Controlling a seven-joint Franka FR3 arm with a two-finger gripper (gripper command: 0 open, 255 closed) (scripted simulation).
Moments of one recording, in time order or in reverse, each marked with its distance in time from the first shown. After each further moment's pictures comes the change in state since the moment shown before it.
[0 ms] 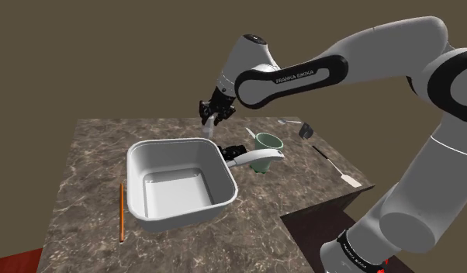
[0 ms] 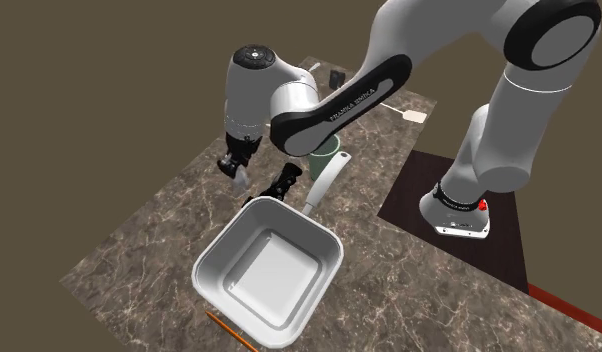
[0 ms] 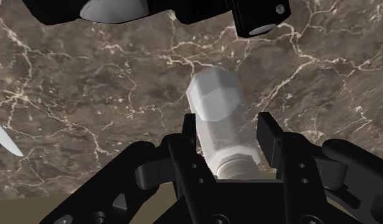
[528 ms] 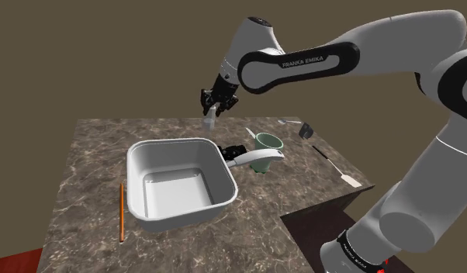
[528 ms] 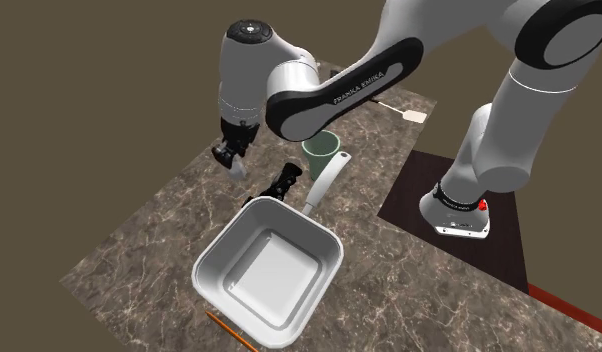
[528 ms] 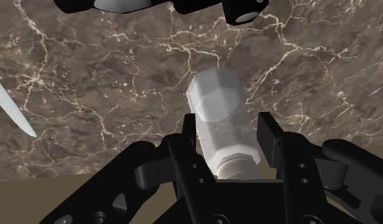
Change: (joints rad) arm -0.004 -0.042 0.006 0.061 0.028 -0.099 -0.022
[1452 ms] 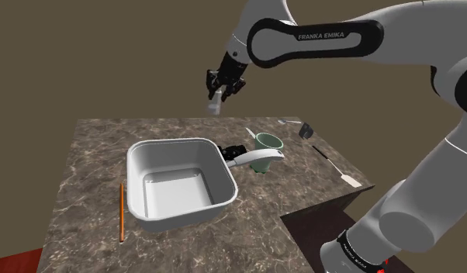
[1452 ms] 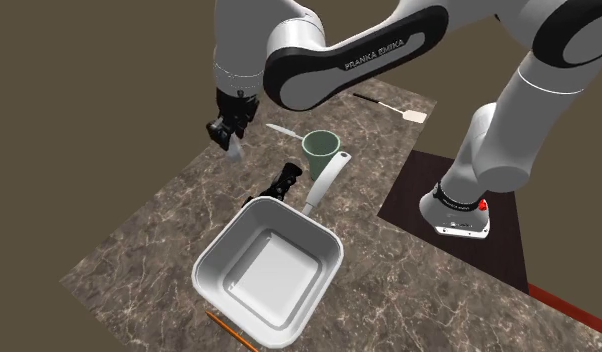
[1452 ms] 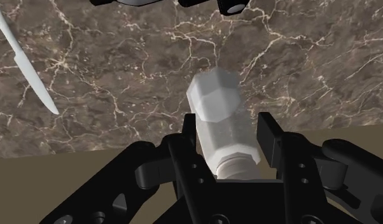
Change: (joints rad) arm -0.009 -0.070 0.001 0.091 0.041 -0.155 -0.037
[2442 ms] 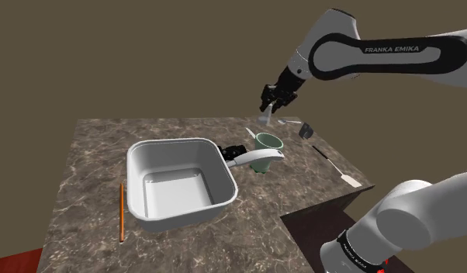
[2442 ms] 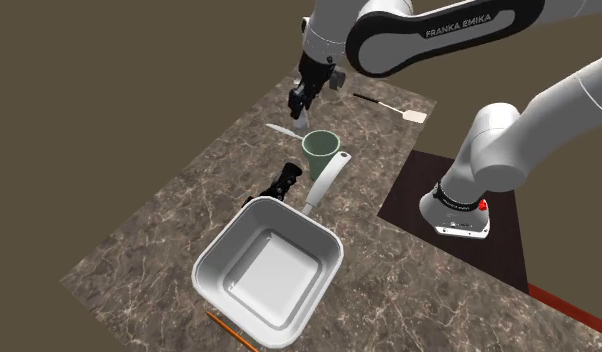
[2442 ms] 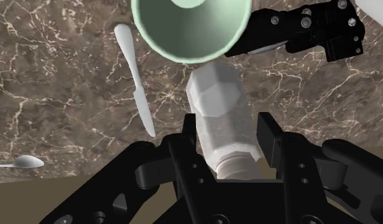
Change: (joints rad) arm -0.072 -0.475 -0.182 -0.492 0.176 0.022 -0.339
